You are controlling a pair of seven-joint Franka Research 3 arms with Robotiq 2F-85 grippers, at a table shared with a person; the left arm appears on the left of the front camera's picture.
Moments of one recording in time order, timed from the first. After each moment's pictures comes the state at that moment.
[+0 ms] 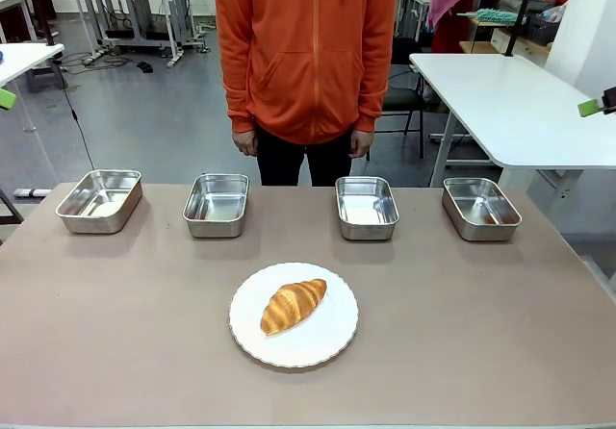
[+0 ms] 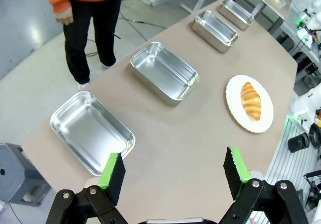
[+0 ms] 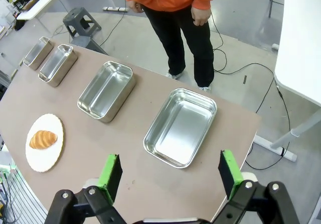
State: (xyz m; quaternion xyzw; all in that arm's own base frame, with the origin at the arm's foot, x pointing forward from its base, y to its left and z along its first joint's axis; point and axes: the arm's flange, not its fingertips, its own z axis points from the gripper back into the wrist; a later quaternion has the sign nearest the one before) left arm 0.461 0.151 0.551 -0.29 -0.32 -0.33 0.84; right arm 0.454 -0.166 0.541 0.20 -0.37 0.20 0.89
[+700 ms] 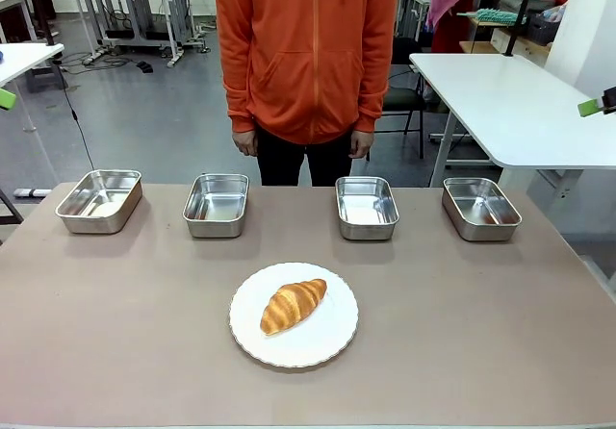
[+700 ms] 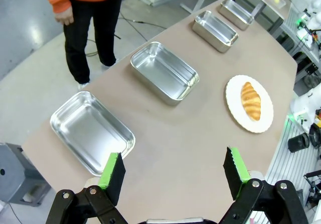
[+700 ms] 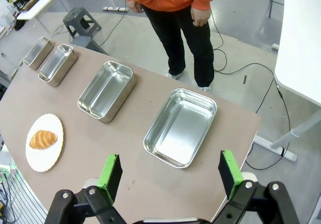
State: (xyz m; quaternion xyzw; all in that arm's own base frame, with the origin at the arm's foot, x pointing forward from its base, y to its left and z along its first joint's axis) left arm 0.461 0.151 0.551 -0.29 -0.32 -0.33 0.84; right arm 0.454 -0.165 0.541 0.20 -0.37 0.20 0.89
